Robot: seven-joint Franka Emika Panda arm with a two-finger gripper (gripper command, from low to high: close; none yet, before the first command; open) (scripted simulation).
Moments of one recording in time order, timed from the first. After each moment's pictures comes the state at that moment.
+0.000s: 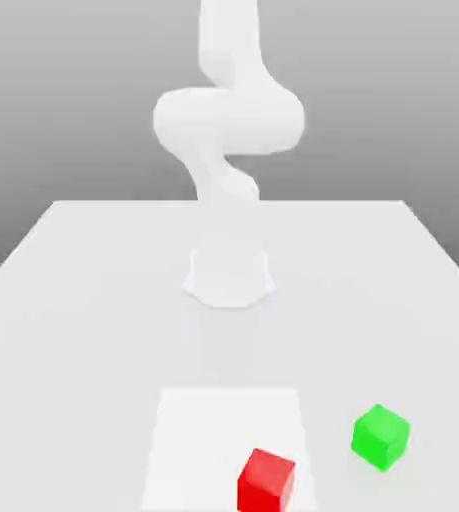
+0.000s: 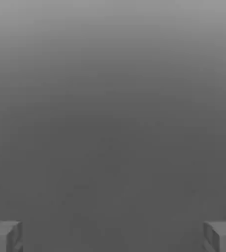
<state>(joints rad) -0.03 -0.71 0.03 -2.31 -0.02 2.33 0.86</state>
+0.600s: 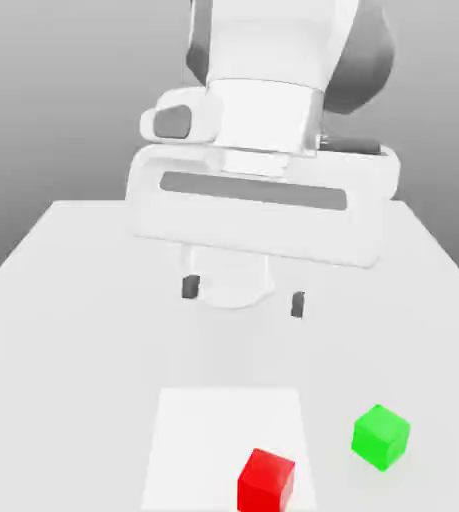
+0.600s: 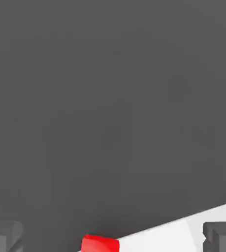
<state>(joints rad) -0.13 -0.05 0.18 -2.39 -0.15 2.55 1.27</state>
